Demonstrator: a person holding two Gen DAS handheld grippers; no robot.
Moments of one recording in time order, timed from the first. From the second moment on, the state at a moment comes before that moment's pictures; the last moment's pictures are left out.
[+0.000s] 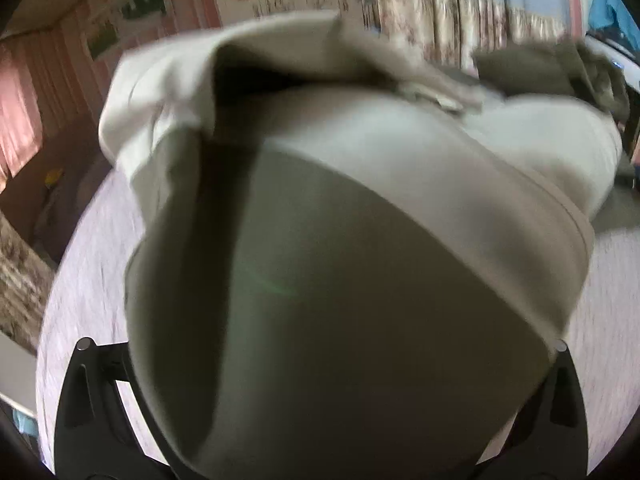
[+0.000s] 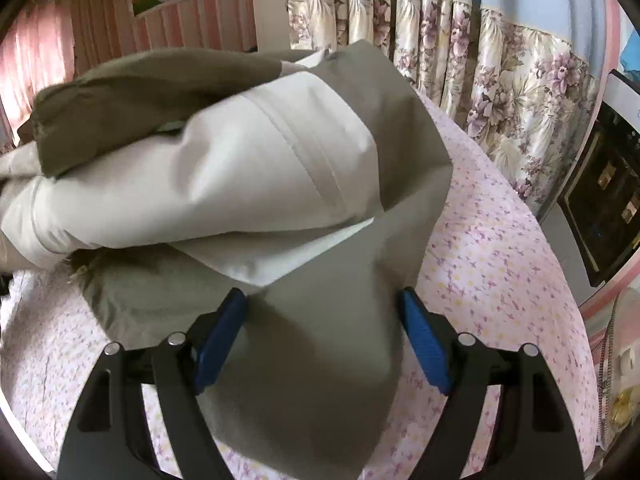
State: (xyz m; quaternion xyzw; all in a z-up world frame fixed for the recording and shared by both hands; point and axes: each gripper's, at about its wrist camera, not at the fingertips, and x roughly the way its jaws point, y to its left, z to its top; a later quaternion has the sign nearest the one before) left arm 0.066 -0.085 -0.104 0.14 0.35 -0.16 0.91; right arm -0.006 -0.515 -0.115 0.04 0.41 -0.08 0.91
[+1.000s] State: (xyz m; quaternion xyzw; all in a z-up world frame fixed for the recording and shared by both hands) left arm 0.082 -0.017 0.091 0.06 0.27 -0.25 0.93; right arm -0.010 -0.509 0.025 0.13 0.25 0.13 0.95
